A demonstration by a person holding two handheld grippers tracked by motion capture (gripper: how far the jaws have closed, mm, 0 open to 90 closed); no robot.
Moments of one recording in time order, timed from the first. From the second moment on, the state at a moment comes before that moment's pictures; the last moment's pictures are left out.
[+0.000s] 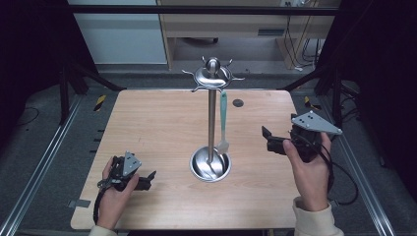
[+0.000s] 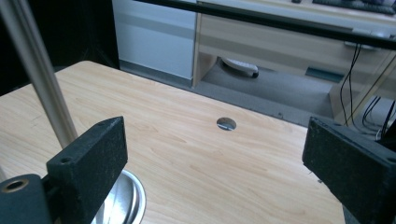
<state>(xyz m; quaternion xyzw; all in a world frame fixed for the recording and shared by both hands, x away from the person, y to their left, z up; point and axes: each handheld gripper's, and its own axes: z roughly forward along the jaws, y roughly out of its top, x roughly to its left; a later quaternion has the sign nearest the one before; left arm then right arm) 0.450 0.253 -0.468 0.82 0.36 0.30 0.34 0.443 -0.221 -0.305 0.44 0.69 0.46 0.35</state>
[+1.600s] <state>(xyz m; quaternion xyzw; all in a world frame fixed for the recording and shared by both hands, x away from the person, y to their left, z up) 0.450 0.253 -0.468 0.82 0.36 0.30 0.34 0.496 -0.247 -0.416 0.49 0.74 0.36 0.28</state>
